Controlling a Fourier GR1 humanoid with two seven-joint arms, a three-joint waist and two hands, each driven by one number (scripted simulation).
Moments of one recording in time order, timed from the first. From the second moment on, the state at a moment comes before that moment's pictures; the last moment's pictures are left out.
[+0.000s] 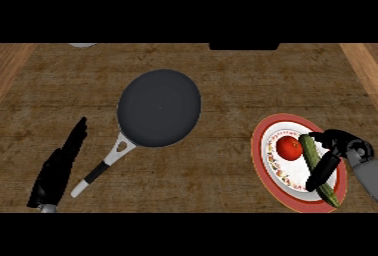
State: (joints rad) left arm 0.07 0.38 -0.18 -1.60 -0.01 0.19 0.14; right arm -0.33 -0.66 0.37 -1.25 -0.10 0.40 0.98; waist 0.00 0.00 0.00
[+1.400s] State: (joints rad) left arm 0.08 0.33 -0.10 -1.59 -0.06 0.13 0.13; right arm -0.20 -0.37 0.42 -1.45 0.38 0.06 1.07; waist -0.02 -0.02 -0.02
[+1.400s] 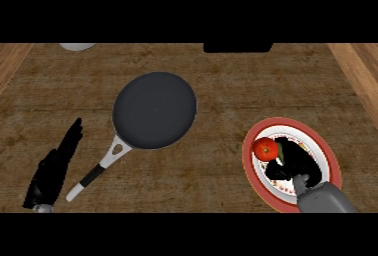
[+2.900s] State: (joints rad) left arm 0.04 0.30 -0.12 -1.61 -0.09 0.09 0.15; right arm -0.80 -0.02 0.48 -1.29 1.13 -0.17 1.08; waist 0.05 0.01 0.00
